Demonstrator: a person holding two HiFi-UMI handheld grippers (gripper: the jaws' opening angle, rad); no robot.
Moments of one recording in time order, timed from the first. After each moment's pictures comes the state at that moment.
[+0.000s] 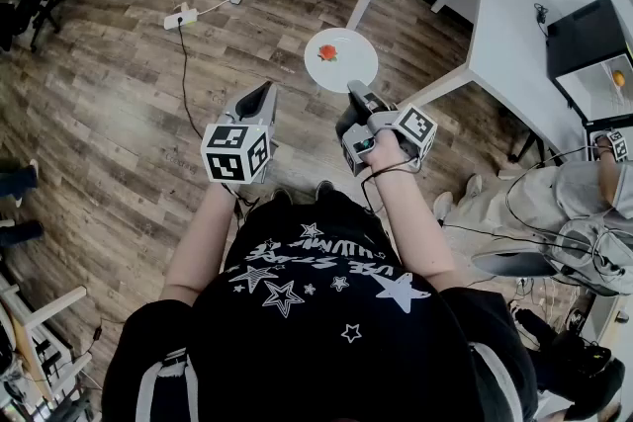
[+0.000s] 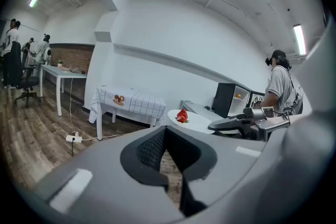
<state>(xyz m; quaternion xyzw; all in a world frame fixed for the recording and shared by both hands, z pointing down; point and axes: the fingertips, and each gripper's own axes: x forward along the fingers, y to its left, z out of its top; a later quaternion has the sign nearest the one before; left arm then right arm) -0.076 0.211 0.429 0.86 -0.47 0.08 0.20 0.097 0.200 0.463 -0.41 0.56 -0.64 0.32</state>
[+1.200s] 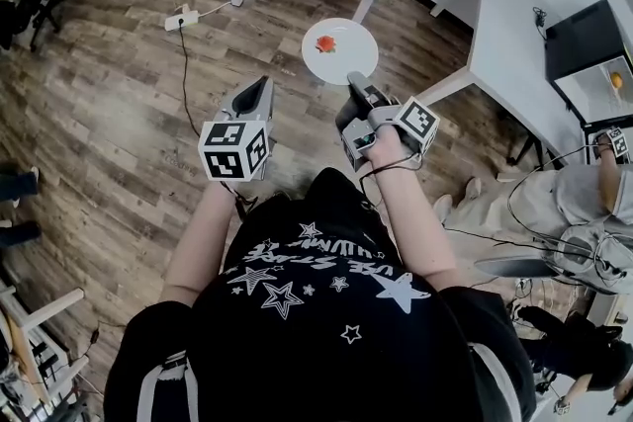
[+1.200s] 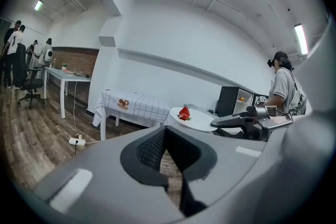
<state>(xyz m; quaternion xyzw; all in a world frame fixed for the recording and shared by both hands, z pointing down) -0.097 0.205 0.419 0.85 -0.50 0.07 0.19 0.079 0.190 0.440 -0.41 0.59 -0.62 0.31</state>
